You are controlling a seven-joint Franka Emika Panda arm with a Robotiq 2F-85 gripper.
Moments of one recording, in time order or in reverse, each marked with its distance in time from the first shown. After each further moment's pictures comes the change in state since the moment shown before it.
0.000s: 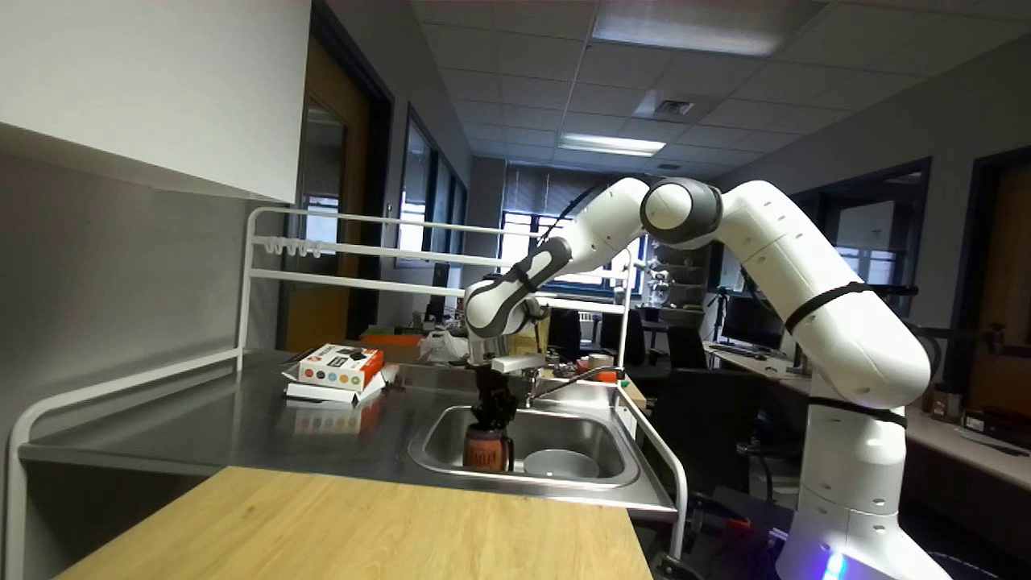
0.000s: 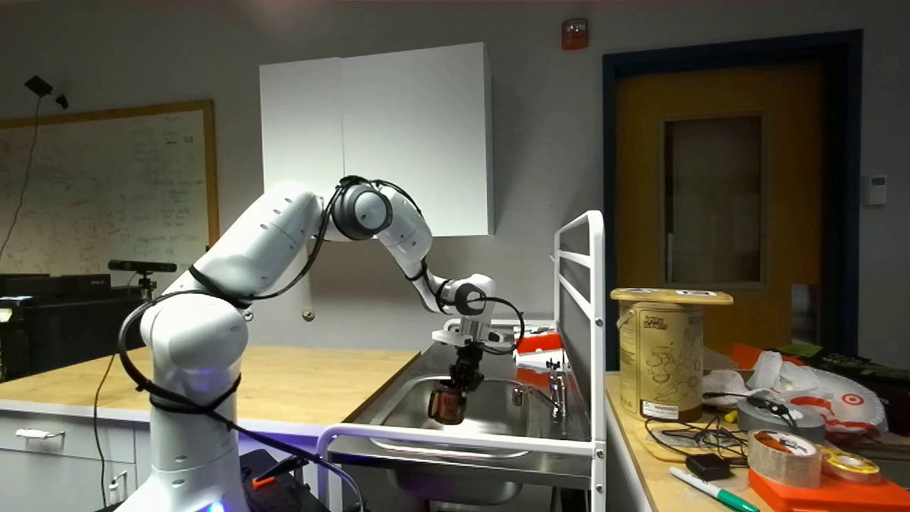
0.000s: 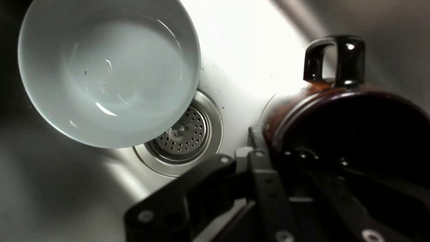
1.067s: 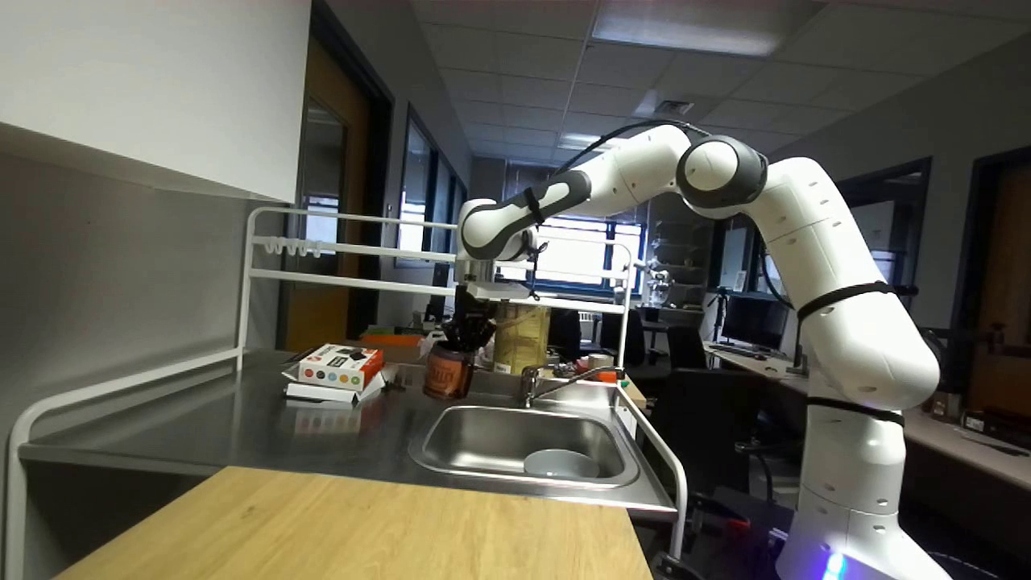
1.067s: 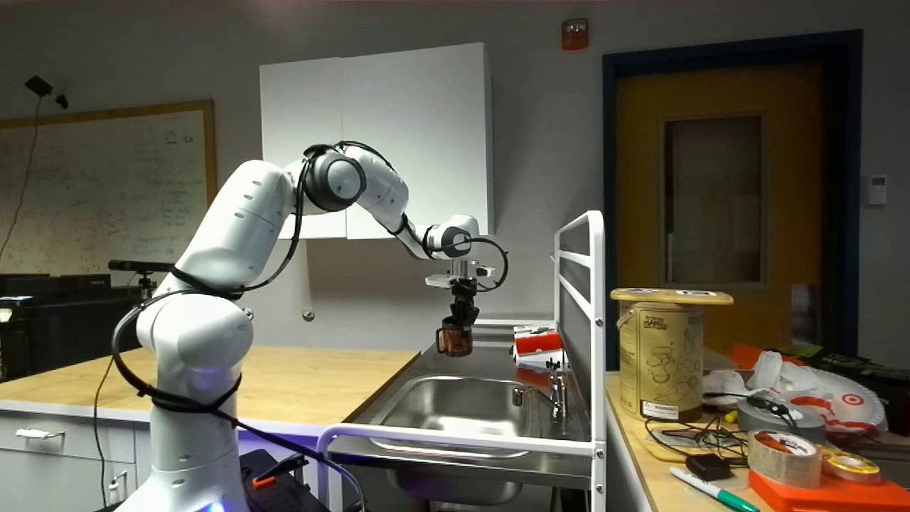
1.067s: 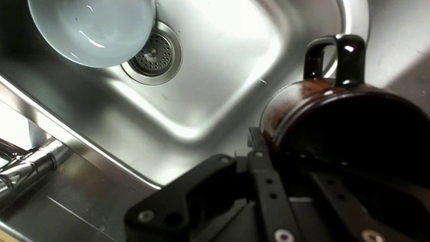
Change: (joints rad) arm 0.084 -0.214 -0.005 0.067 -0.004 -0.002 0.215
